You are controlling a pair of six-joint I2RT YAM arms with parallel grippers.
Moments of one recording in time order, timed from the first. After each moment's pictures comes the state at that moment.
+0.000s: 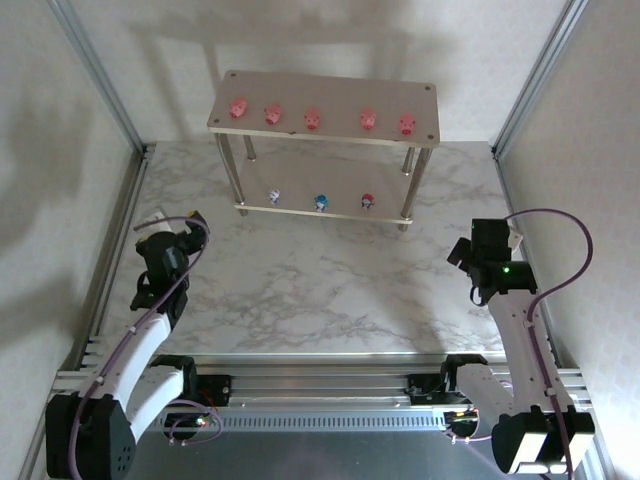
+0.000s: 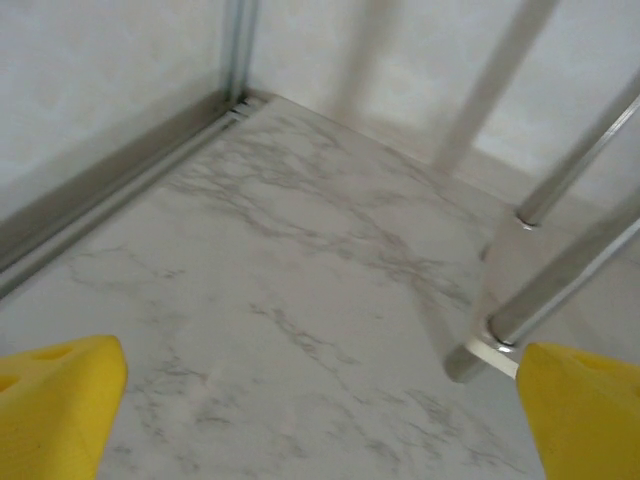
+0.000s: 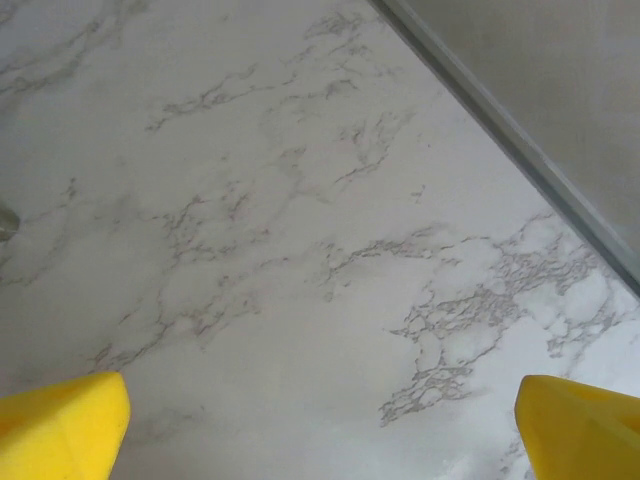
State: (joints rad) left arm -0.04 0.89 0.42 0.20 -0.38 -0.38; right arm 0.03 0.92 0.86 -0.89 0.37 0.49
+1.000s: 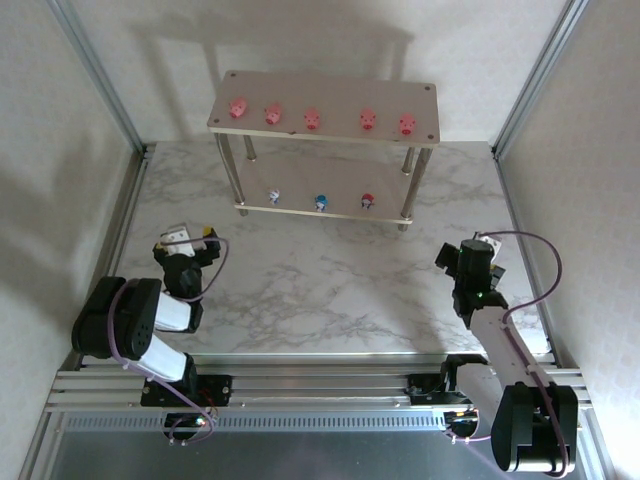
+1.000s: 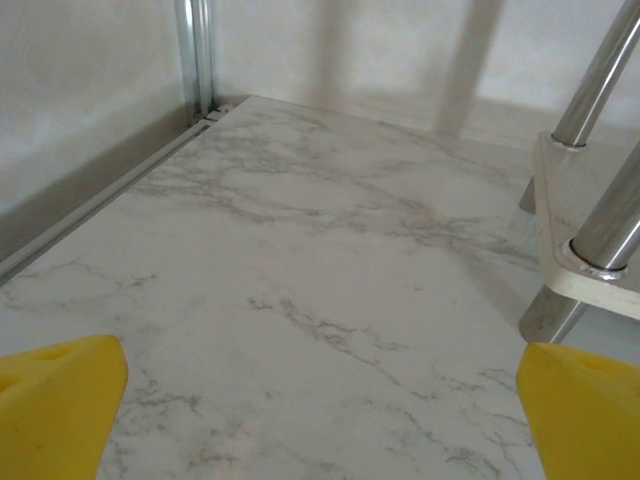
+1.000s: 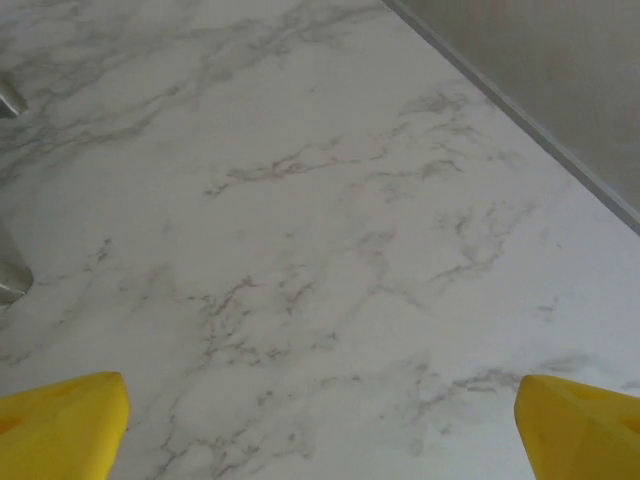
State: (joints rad) left arm 0.00 1.54 0.18 1.22 -0.26 -0.14; right arm 0.02 0.93 0.37 -0.04 0.33 0.30
